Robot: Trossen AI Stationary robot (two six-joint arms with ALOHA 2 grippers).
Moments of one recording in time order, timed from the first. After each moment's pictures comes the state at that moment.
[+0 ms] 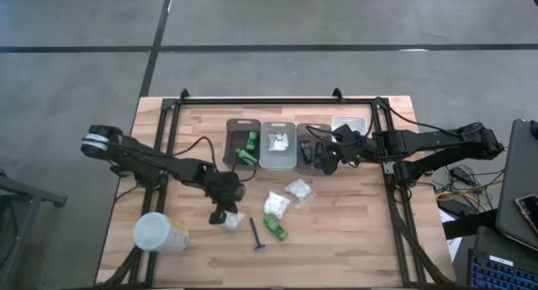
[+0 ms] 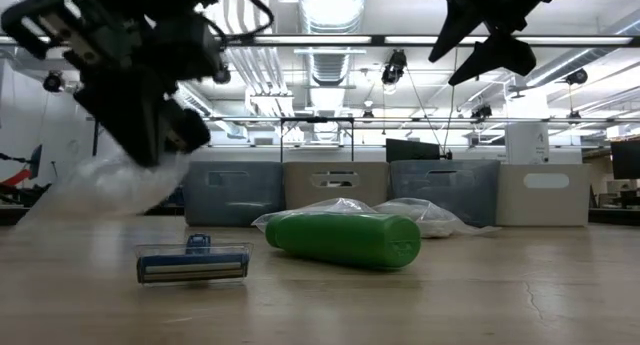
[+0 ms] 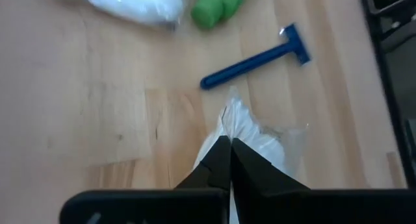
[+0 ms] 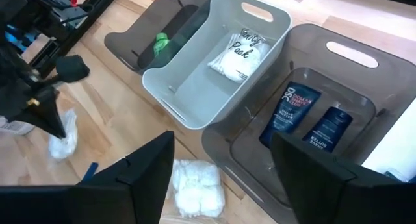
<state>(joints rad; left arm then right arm) -0.19 1.38 0.71 -0.25 0.29 -0.23 0.05 1.08 0.93 -0.64 0.36 0.91</state>
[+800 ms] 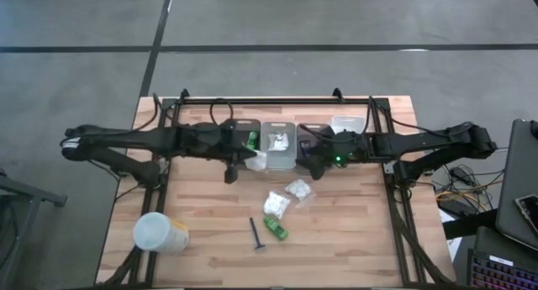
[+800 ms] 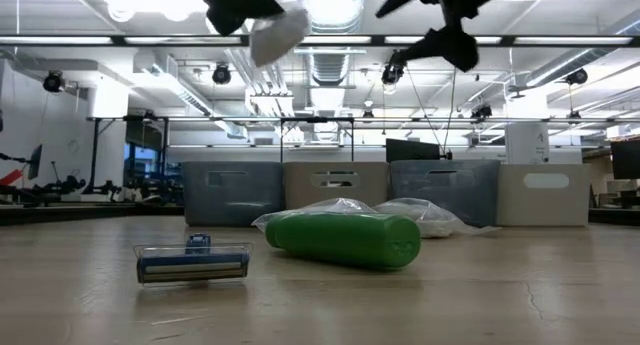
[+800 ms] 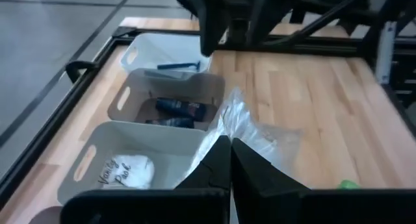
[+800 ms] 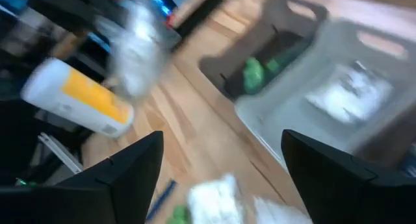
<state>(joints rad) 0.01 1.15 1.03 -0.30 -0.09 -0.05 0.05 1.19 0.93 -0.25 0.20 0.81</state>
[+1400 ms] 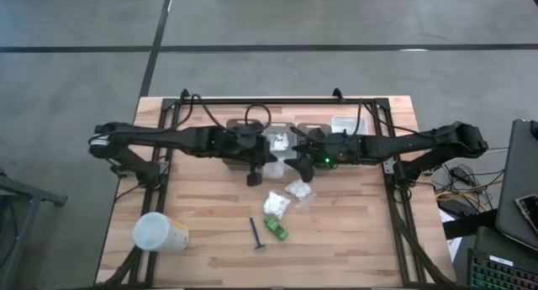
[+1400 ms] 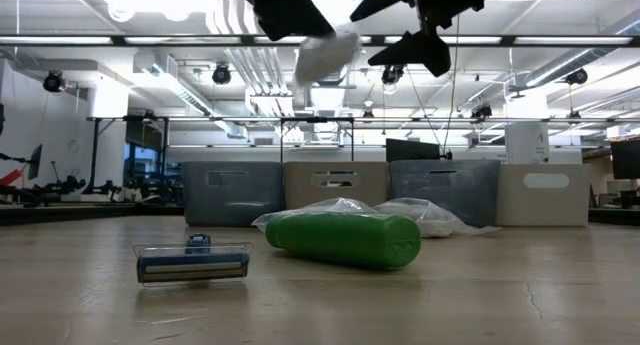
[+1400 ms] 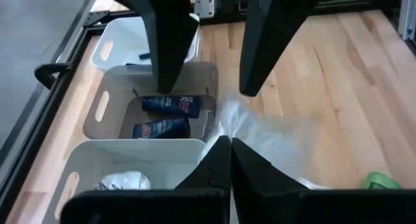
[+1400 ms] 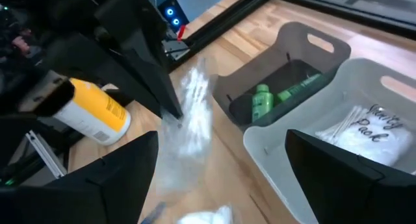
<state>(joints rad) 0.01 1.47 1.28 -0.37 -0.07 0.08 0.04 1.30 0.93 -0.07 0.21 0.65</state>
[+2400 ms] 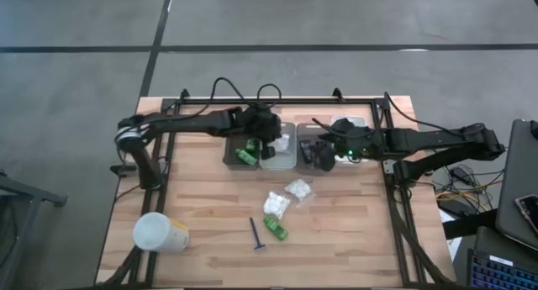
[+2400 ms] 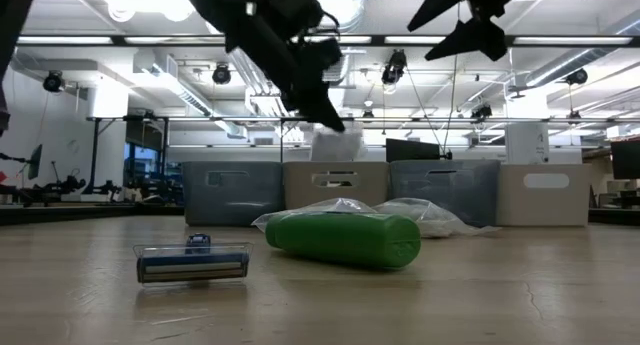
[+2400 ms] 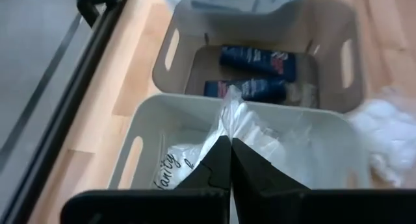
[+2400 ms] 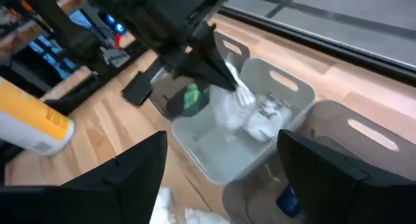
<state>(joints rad) 0.29 1.70 1.29 -0.27 0.01 0.17 0.04 1.06 0.93 -0.44 0.40 0.70</state>
